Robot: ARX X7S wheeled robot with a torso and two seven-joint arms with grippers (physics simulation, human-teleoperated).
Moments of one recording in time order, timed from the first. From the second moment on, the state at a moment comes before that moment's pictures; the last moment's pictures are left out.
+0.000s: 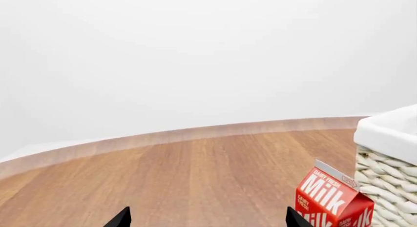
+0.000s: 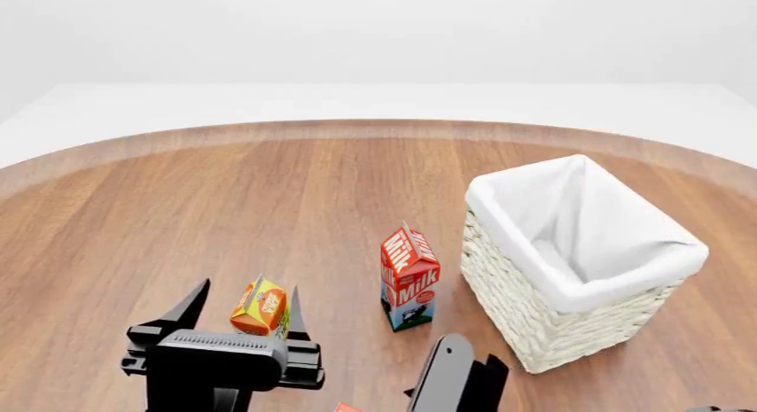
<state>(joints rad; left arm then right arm) 0.04 -0.42 0.35 0.70 -0.32 -0.46 -0.49 0.75 0.66 -0.66 -0.91 1.58 1.41 0.65</state>
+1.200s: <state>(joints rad) 0.03 -0.43 0.36 0.70 -0.33 -0.46 -0.50 0.71 0.64 -0.89 -0.76 1.11 1.28 0.32</state>
